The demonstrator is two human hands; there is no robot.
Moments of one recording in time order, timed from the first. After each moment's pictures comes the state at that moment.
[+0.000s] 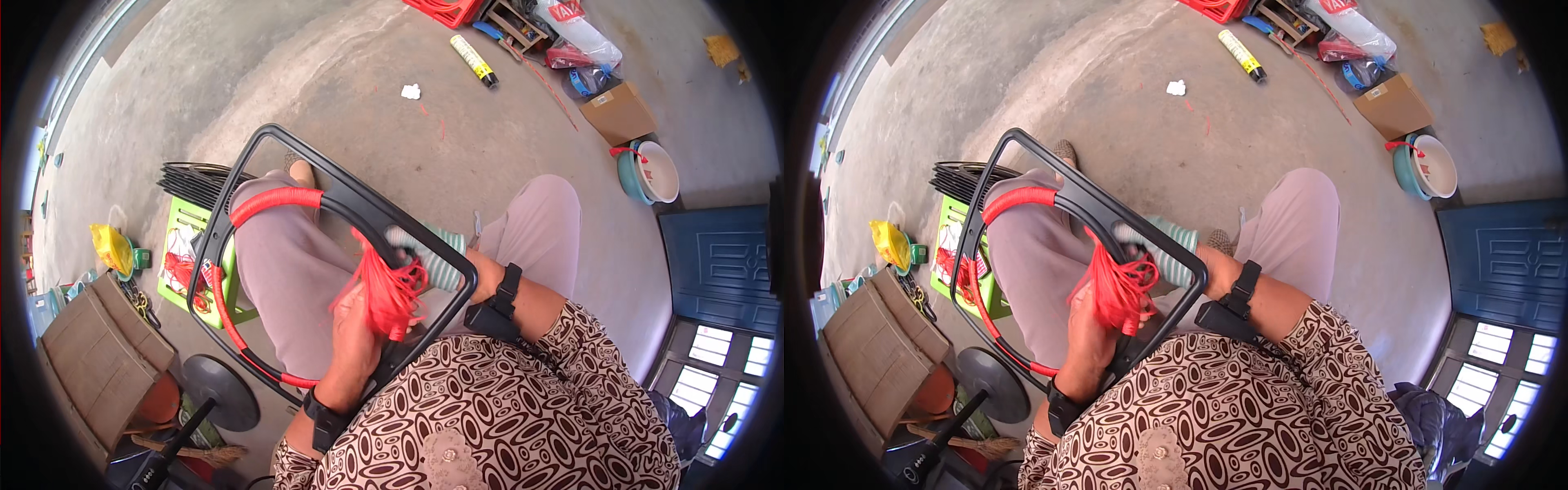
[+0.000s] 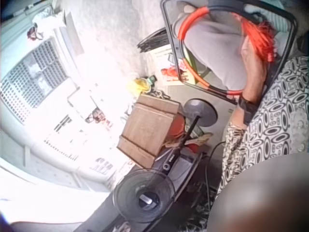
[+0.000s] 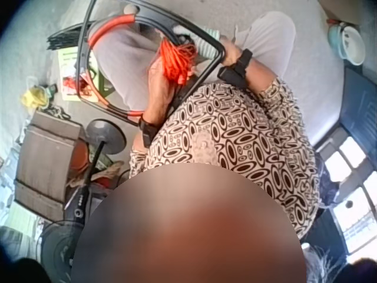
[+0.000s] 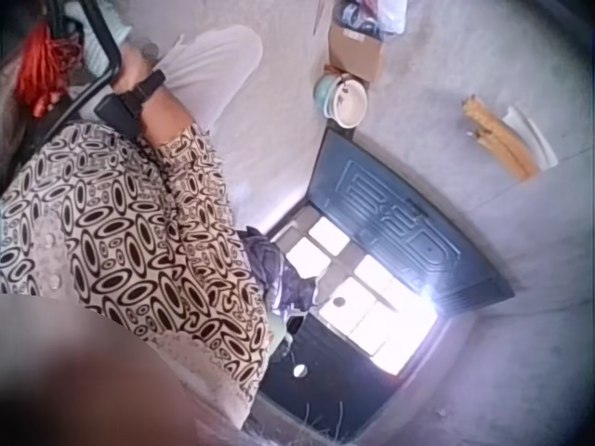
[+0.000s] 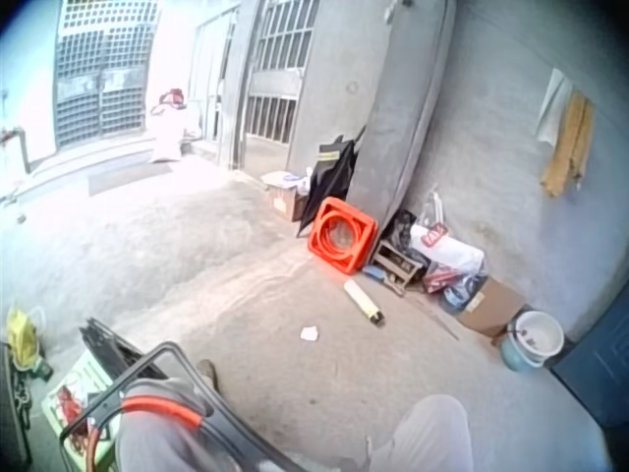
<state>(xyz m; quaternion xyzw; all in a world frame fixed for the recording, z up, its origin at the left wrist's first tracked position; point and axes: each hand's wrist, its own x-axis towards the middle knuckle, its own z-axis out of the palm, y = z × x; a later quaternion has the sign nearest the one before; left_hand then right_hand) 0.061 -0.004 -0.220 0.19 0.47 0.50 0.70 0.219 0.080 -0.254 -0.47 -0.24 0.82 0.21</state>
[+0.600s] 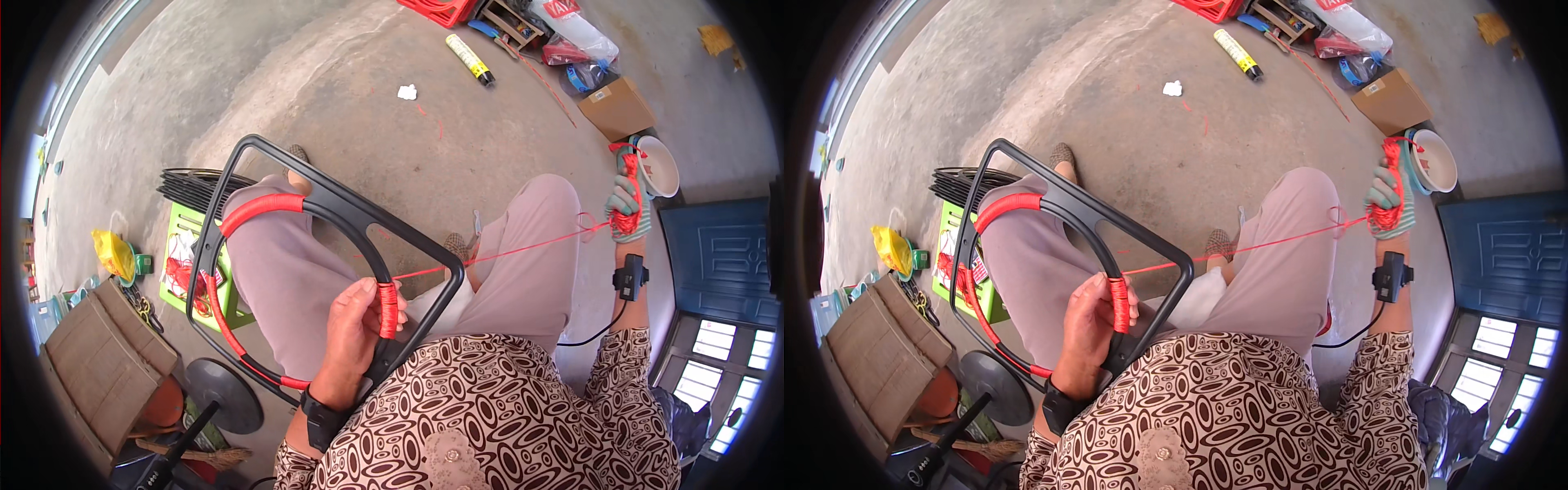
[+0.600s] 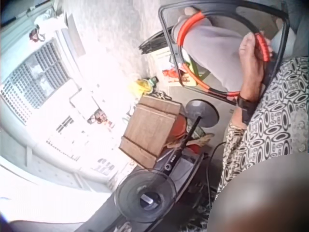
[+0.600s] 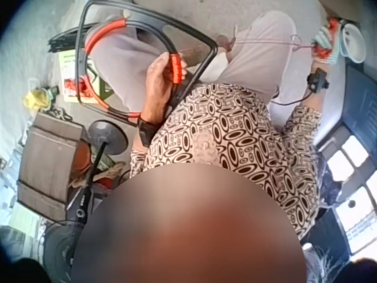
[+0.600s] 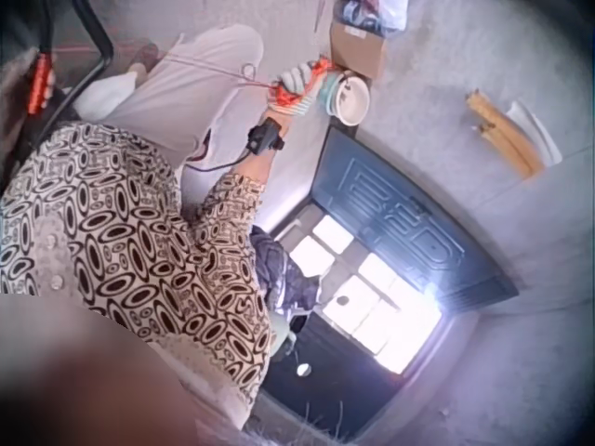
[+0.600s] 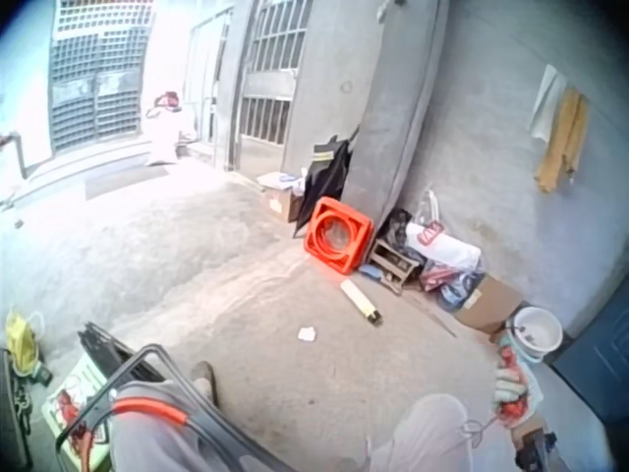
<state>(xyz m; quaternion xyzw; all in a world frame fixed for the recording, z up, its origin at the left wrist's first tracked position) 0.046 0.001 -0.224 0.10 0.38 0.43 0.81 0.518 0.066 -0.176 -0.19 -0.12 0.71 0.67</state>
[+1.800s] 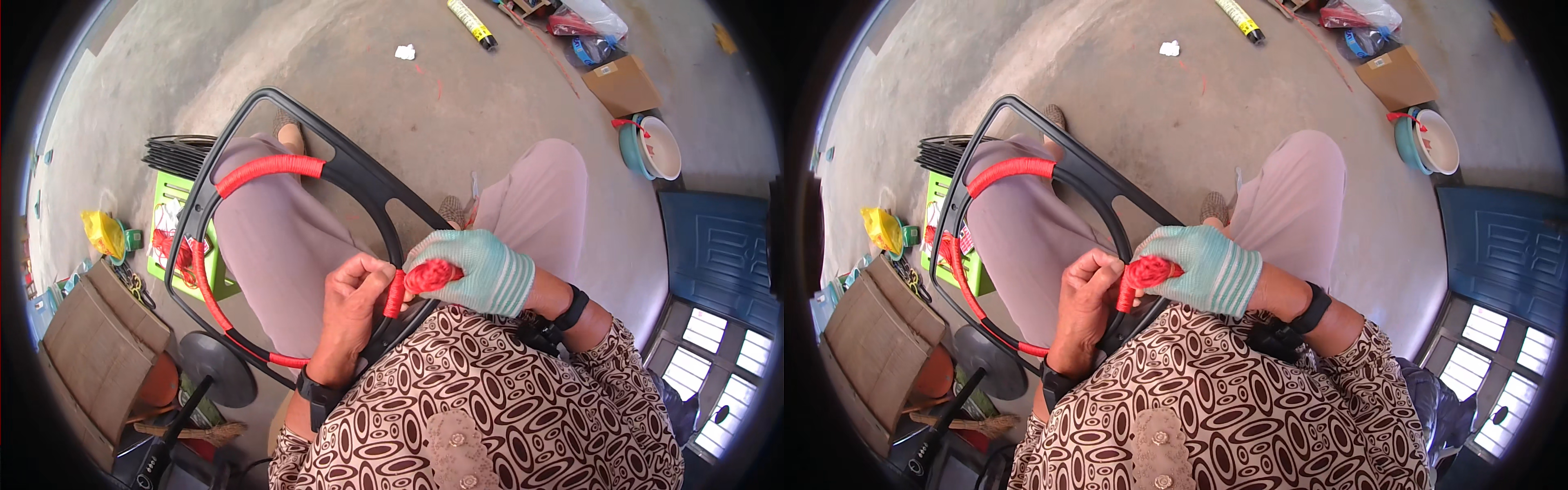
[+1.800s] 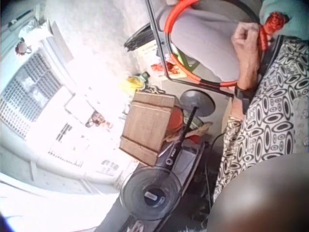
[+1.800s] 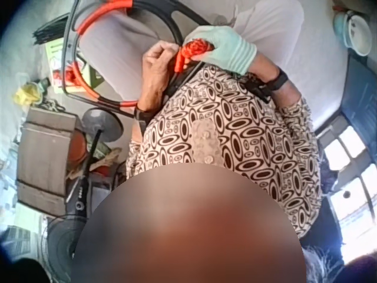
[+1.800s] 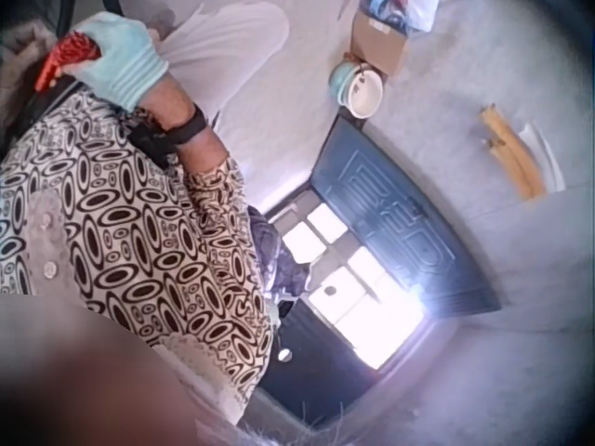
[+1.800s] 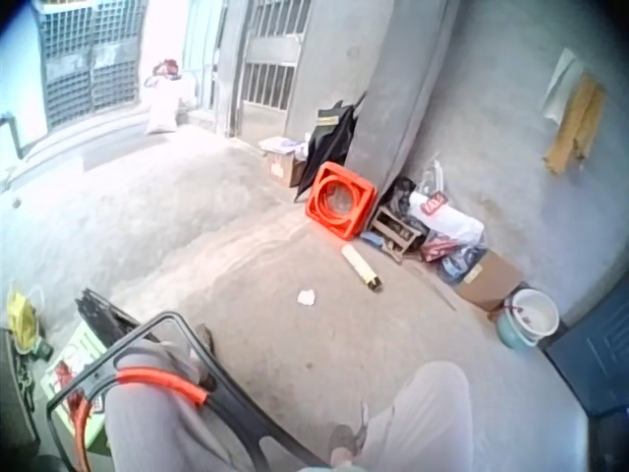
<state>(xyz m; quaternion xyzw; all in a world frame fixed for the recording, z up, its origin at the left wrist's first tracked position) 0.050 -0.016 -0.227 0.15 0.44 0.41 0.78 0.247 0.025 -0.178 -0.40 -0.77 0.46 0.17</state>
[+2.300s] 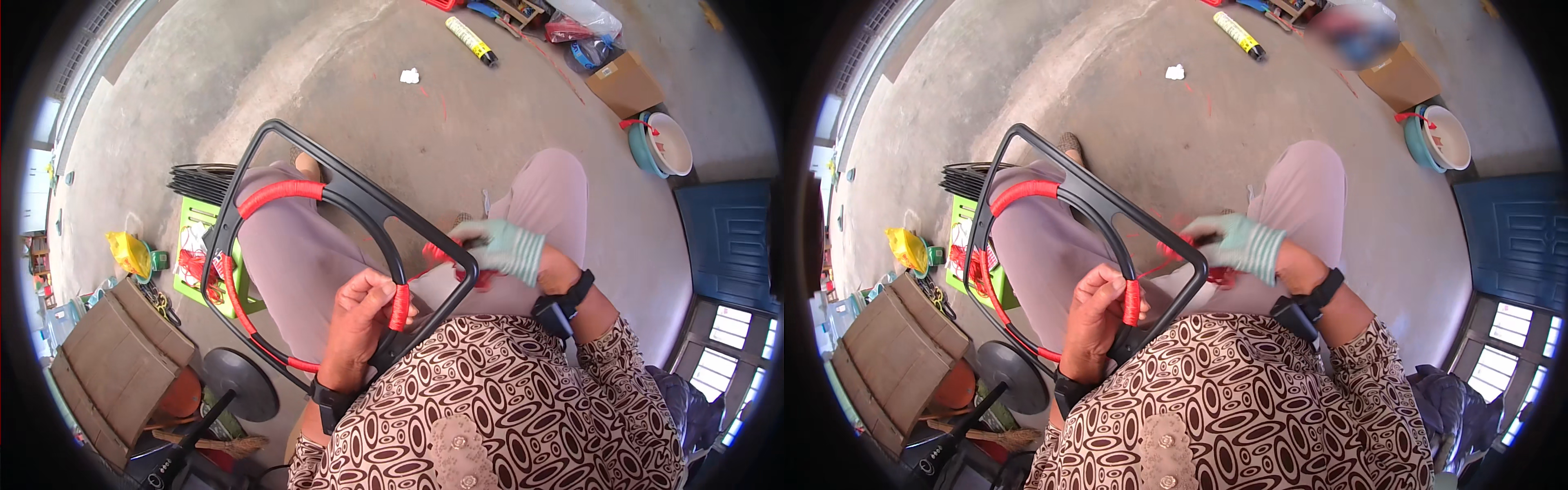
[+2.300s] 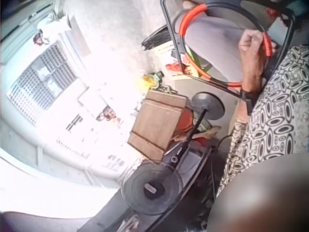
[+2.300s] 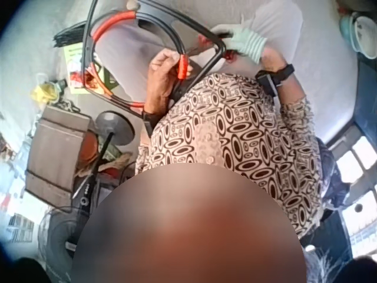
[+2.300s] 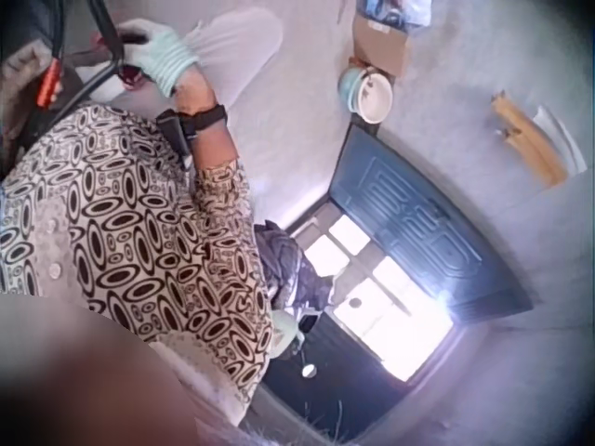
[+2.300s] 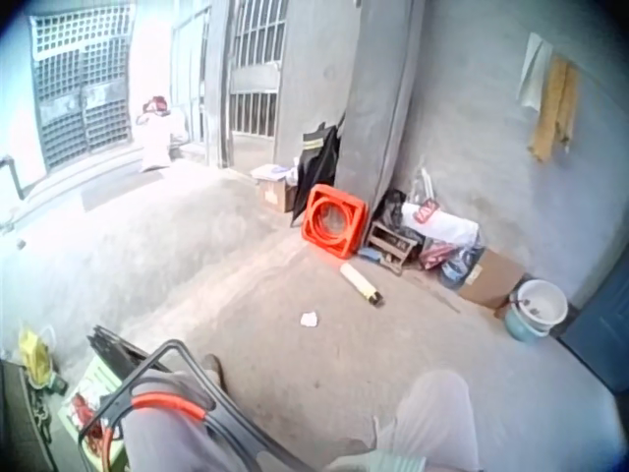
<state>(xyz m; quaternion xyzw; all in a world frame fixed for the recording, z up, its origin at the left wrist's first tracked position) 0.045 -0.018 -0.222 0.16 0.39 0.42 0.80 0.292 0.046 -0.198 -0.51 -0.47 0.72 0.09</state>
